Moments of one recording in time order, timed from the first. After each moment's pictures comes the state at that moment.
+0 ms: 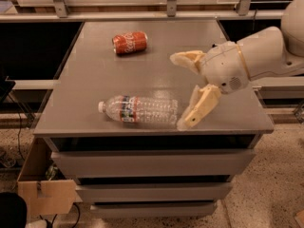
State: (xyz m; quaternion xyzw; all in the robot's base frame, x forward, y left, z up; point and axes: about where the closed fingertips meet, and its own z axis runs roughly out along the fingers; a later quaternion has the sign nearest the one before) arm 0.472 -0.045 0.925 -0.64 0.59 0.30 0.39
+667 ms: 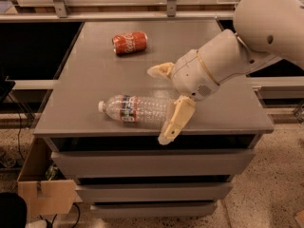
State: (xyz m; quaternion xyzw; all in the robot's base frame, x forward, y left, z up) arm 0.462 -0.004 0.890 -0.70 0.59 0.25 0.31
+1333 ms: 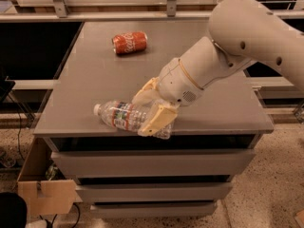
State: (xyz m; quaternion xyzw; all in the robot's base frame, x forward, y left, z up) arm 0.455 0.020 0.867 -0.73 0.58 0.26 0.27
